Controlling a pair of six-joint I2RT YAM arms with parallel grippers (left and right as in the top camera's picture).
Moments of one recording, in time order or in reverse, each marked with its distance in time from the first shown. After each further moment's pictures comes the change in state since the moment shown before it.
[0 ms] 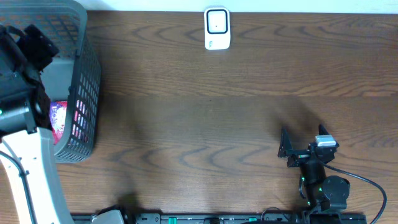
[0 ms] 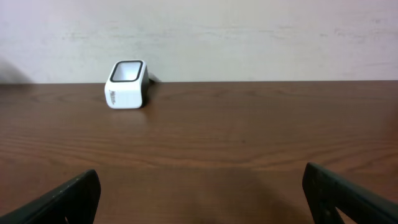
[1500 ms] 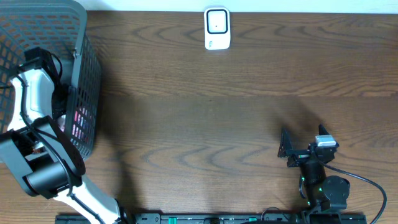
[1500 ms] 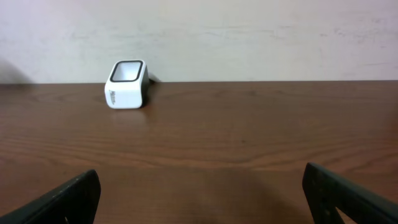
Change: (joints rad) left arm 0.103 0.633 0.007 -0.465 0.134 -0.203; right arm 0.000 0.000 0.000 0.000 0.000 0.000
